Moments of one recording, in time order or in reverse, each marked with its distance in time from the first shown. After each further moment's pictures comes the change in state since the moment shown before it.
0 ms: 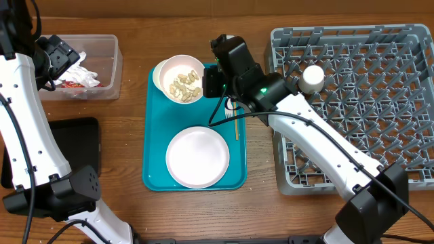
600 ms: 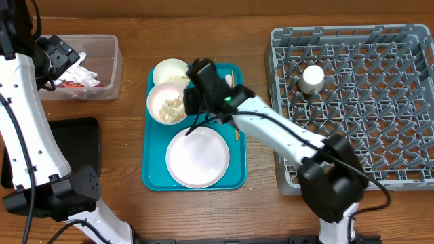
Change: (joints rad) left arm 0.000 0.000 0.000 0.000 0.000 0.000; right arm 0.098 0.252 -0.034 0.142 -0.010 0.027
